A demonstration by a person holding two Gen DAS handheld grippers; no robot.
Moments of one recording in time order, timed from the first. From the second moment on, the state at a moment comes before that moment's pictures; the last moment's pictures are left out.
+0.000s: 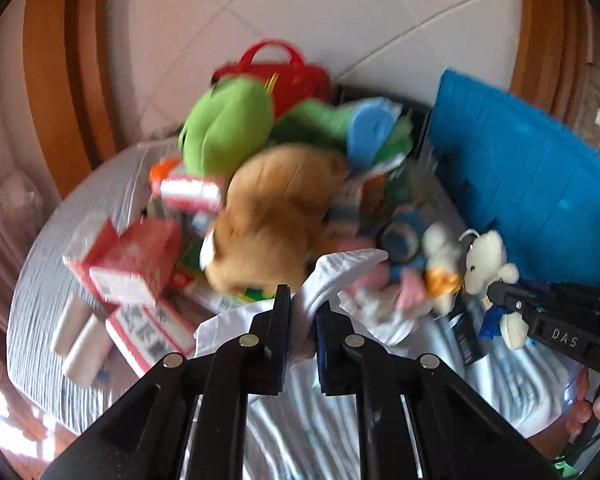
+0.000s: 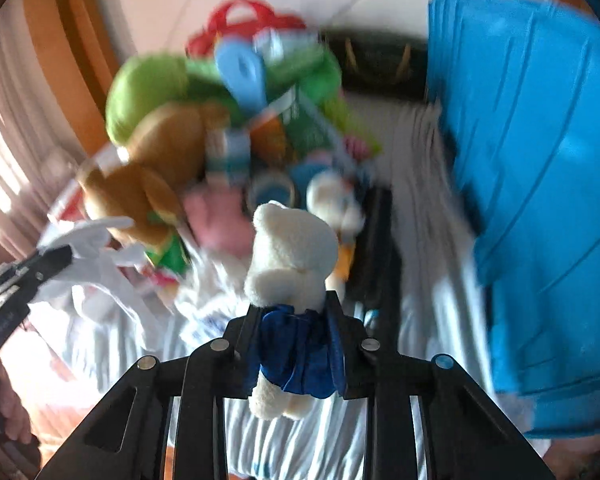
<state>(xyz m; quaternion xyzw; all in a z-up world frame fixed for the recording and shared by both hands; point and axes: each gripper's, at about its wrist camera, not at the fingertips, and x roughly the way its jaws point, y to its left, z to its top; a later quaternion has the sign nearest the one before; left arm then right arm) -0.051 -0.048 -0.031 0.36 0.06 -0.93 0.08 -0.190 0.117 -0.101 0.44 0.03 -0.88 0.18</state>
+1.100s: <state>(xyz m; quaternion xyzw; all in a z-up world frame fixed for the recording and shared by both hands) -0.193 0.302 0.142 0.24 -0.02 -0.96 -0.13 -0.218 0.430 0.109 0.26 -0.01 -0.97 0.00</state>
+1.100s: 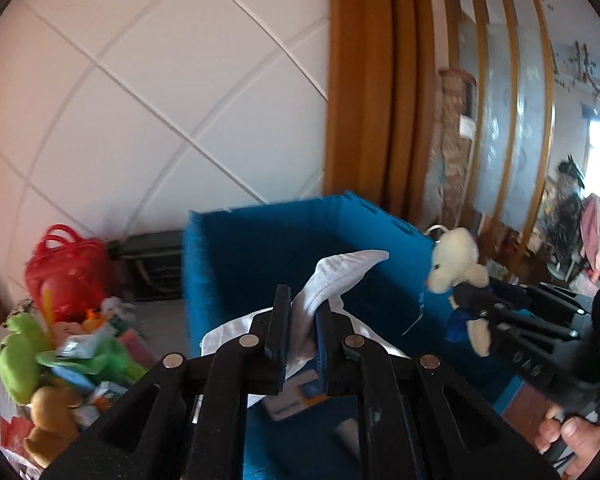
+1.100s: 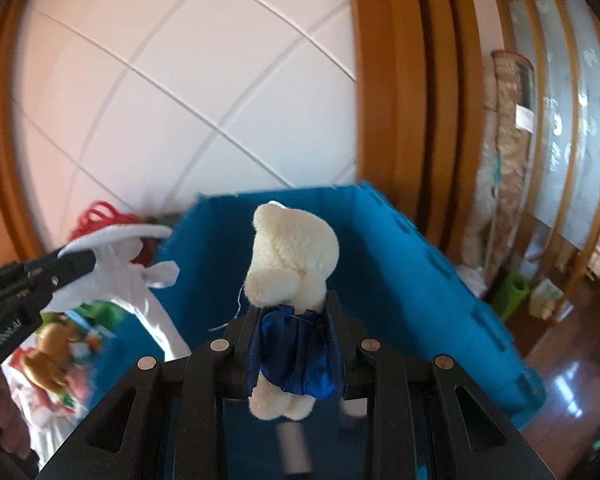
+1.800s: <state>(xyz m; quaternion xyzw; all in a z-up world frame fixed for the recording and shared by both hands) -0.261 0.388 0.083 0.38 -0.05 -0.91 -0.14 -0.284 0.499 0.038 0.39 0.06 -0.92 0.00</state>
